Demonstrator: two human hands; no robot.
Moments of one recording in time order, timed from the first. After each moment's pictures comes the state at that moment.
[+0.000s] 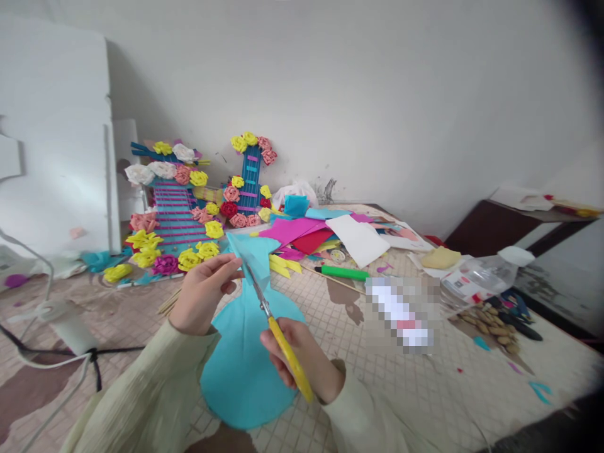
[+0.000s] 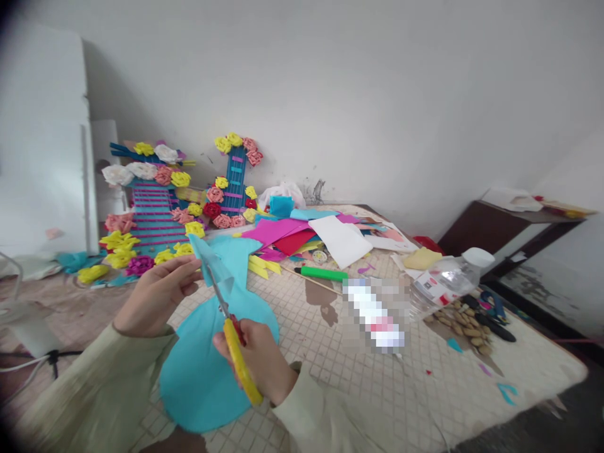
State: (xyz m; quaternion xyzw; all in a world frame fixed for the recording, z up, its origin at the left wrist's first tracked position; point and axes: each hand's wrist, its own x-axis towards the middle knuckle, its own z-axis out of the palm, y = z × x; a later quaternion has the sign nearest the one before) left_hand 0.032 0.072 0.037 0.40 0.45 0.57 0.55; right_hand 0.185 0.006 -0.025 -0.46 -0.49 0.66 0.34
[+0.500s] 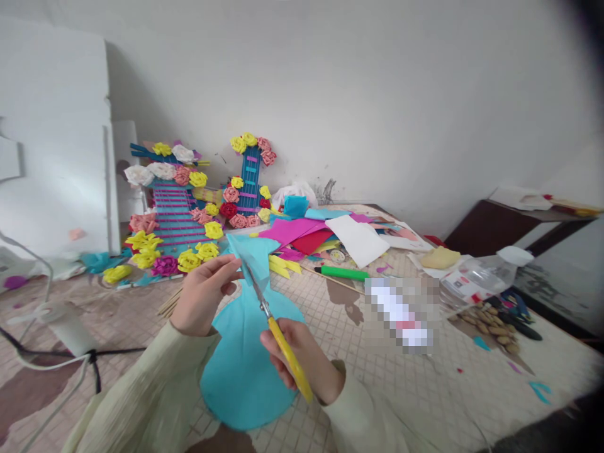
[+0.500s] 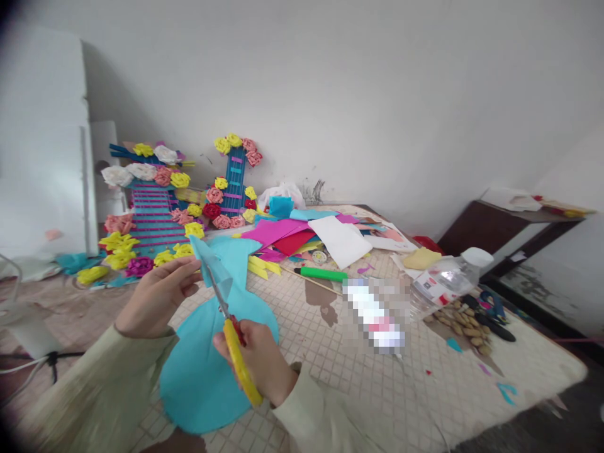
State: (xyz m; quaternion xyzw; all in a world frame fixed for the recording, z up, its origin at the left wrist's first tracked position) left_hand 0.032 0.074 0.032 0.39 0.45 0.57 0.56; right_hand 0.185 0.005 -0.025 -0.46 -0.50 0.65 0.34
